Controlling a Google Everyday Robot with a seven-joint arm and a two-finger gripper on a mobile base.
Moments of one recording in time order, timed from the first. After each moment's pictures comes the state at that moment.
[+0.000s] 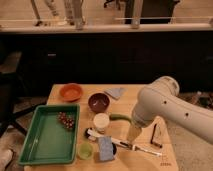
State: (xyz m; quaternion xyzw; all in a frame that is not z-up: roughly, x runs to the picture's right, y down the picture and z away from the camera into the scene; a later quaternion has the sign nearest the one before) arm 0.121 0.166 0.630 -0.30 0.00 0.22 0.93
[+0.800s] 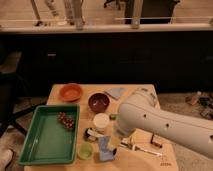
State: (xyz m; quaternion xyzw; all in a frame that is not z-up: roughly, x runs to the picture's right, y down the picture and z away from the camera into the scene) arm 0.046 0.203 0.623 -0.31 0.00 0.30 0.90
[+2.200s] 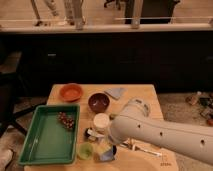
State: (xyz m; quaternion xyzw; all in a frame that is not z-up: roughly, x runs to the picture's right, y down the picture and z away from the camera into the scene) arm 0.018 0.231 0.635 -0.32 0.00 0.42 0.85
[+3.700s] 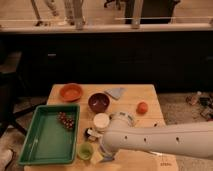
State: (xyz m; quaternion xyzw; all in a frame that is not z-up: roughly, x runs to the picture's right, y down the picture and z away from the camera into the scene) arm -0.008 0.296 0.669 -0.35 0.05 0.44 0.82
